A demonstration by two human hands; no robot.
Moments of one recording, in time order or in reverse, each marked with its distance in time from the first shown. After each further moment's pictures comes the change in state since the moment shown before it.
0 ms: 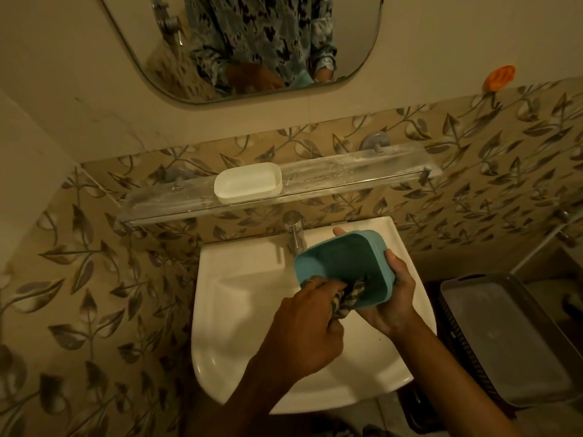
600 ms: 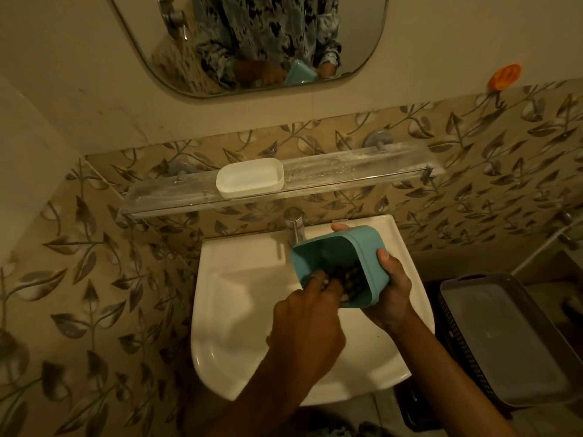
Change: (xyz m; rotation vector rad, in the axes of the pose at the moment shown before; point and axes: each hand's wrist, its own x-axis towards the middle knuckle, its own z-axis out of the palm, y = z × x) left_hand -0.003 0.008 0.016 0.308 0.087 -0.102; right_hand 0.000 0.000 0.011 -0.279 -0.003 -0.146
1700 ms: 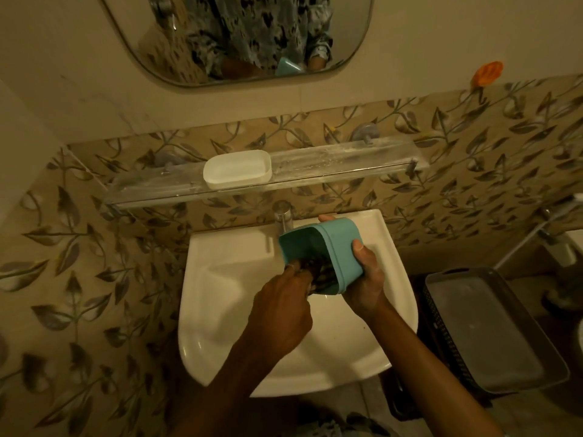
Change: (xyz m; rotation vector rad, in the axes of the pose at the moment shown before) left_hand 0.008 -0.020 0.002 -0.172 -0.061 -0.021; right_hand 0.002 0.009 0.000 -0.133 0.039 -0.063
